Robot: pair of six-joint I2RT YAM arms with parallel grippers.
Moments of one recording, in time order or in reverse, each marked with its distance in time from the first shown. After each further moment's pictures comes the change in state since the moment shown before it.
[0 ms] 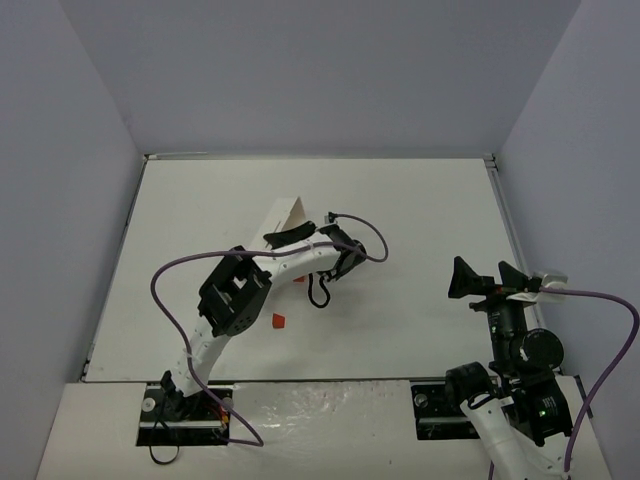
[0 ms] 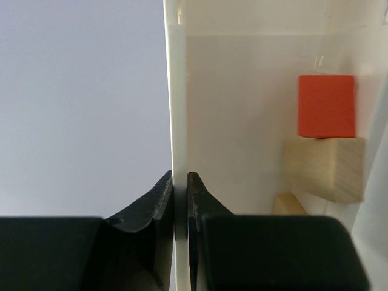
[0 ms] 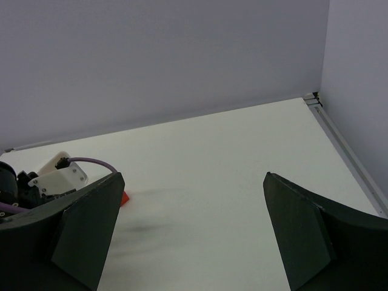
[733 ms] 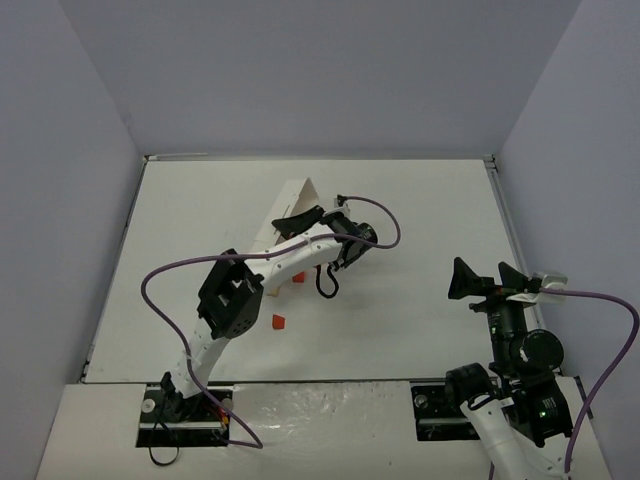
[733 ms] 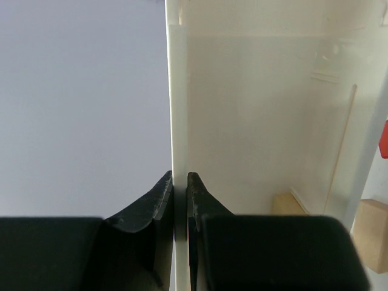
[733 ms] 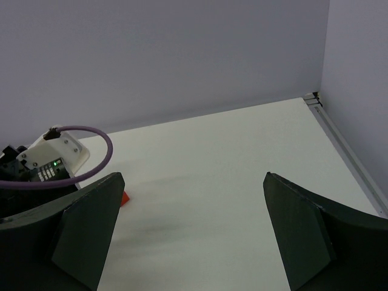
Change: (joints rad) left arm -0.007 -0.008 0.173 -0.015 -0.008 0.042; right arm 0.000 0.000 0.000 0.000 -0.001 0.000
